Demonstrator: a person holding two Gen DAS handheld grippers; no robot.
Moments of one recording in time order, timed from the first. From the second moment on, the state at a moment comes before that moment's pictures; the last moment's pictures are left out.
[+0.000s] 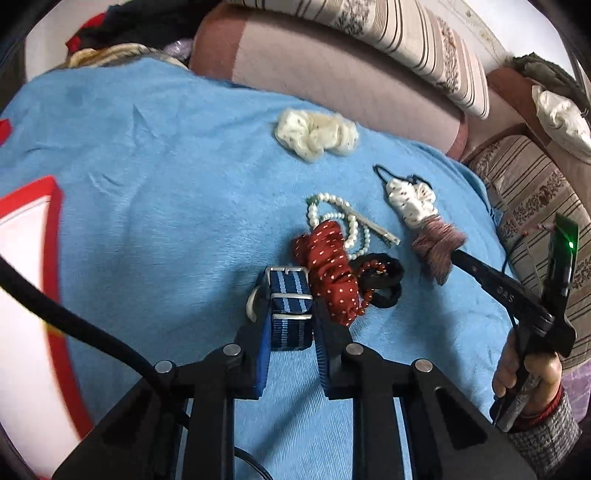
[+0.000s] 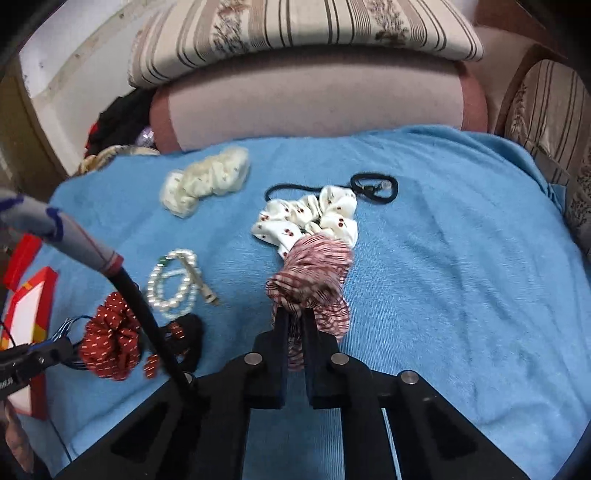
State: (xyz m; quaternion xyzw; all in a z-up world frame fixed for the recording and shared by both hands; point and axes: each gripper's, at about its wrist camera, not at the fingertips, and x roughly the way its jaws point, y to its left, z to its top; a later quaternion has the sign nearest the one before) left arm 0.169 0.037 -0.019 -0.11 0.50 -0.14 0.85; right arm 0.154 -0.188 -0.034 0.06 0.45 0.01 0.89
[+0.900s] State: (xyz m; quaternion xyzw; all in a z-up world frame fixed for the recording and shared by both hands) left arm 0.036 0.221 0.054 -0.15 0.44 0.01 0.89; right arm 0.152 -0.182 -0.009 0.05 0.45 -0.01 0.89
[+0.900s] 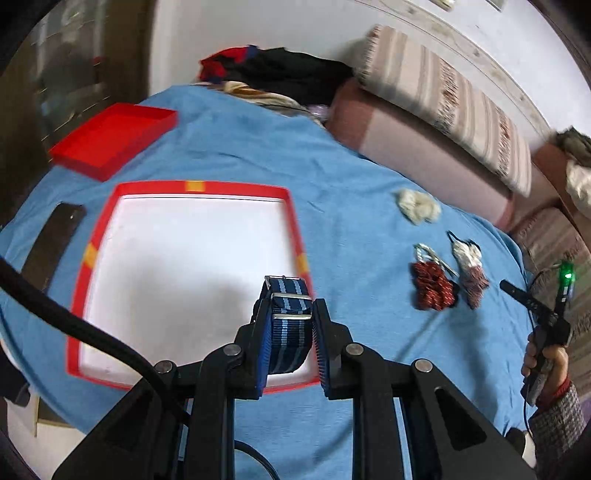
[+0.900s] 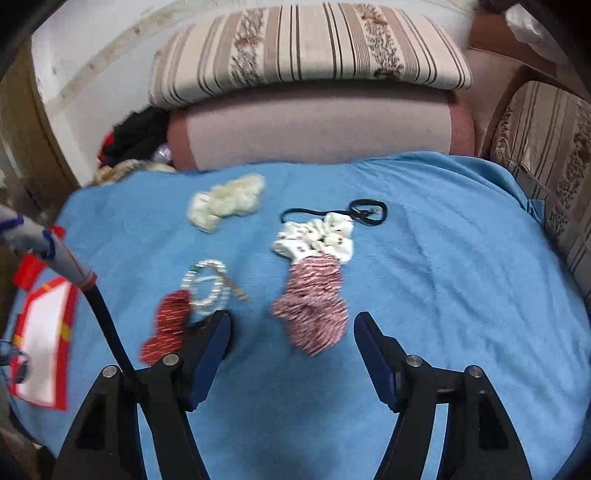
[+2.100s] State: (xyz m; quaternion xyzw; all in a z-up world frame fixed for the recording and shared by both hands) left arm 0.006 0.346 0.005 -0.18 0.47 0.17 0.85; right arm 0.099 0.190 -0.002 0.07 0.50 0.39 0.77
